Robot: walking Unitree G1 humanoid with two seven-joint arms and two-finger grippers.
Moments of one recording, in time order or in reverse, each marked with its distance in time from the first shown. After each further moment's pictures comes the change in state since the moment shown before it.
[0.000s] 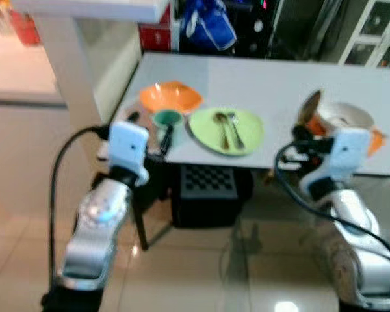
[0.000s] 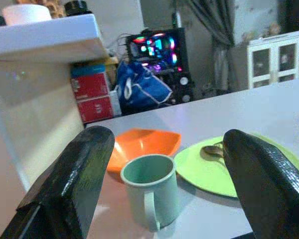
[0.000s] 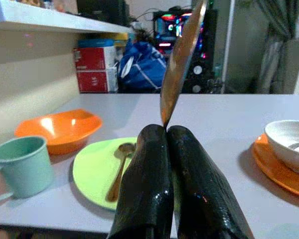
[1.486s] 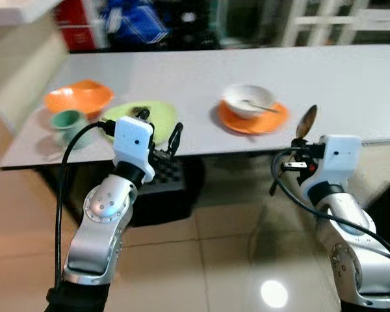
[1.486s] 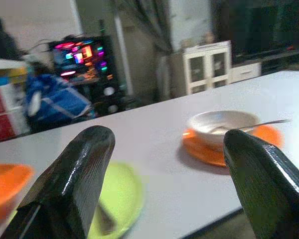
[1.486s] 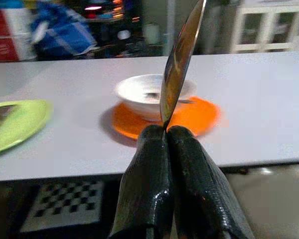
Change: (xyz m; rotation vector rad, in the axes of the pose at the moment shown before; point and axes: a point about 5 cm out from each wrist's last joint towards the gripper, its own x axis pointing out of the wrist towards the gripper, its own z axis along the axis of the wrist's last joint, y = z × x) left arm 0.006 -0.008 0.006 -0.070 -0.014 -0.074; right arm 0.000 -0.005 -0.016 -0.053 0.130 -0.037
